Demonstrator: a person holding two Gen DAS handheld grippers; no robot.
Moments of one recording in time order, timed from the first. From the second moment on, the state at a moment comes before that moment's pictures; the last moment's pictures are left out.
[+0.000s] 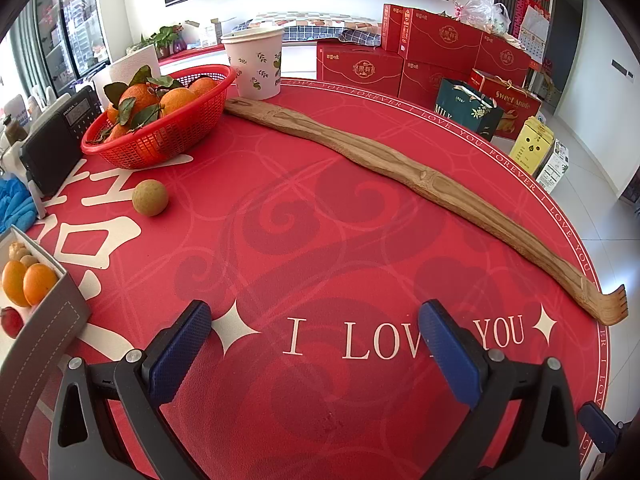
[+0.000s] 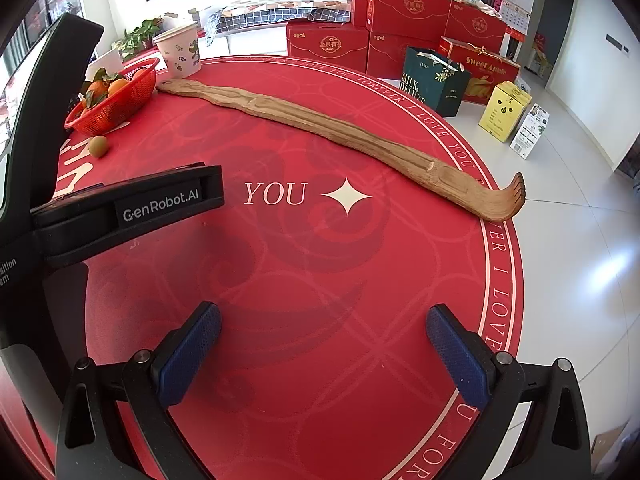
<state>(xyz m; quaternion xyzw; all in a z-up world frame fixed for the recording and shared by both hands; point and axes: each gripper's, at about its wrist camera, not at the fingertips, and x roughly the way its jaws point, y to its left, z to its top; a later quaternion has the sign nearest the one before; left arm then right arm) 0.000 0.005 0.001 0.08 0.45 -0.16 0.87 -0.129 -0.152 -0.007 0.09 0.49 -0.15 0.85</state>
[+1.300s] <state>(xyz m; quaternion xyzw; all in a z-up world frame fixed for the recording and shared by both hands) -0.001 0.005 0.001 0.08 0.45 -0.16 0.87 -0.120 -0.138 -0.009 0.09 0.49 -0.15 0.85</state>
